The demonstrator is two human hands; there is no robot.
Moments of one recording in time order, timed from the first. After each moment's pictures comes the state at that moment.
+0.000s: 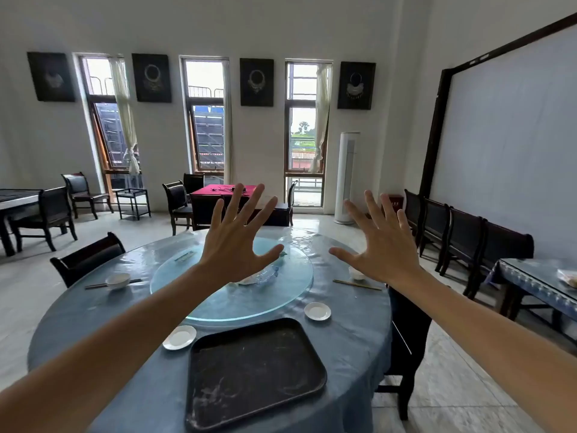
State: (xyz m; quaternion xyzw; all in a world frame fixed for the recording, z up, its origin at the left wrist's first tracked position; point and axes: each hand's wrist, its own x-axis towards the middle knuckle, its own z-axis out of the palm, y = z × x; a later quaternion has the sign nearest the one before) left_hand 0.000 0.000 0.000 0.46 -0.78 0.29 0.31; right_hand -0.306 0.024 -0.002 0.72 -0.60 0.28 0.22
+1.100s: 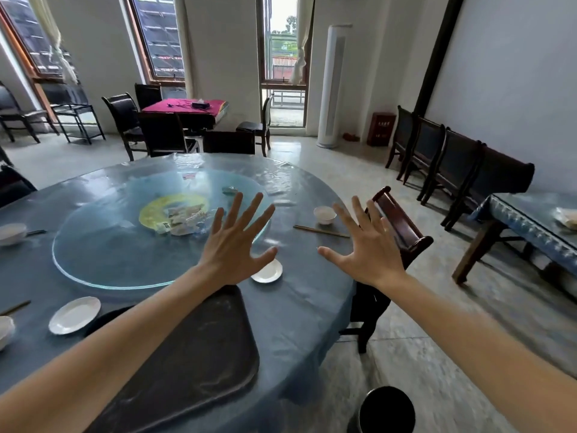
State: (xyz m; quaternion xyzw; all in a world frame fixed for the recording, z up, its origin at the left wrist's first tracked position) left_hand -0.215 -0.252 -0.174 0.51 -0.84 0.10 0.19; right_hand -0.504 -0.212 -0.165 0.73 -0.65 0.21 0.03
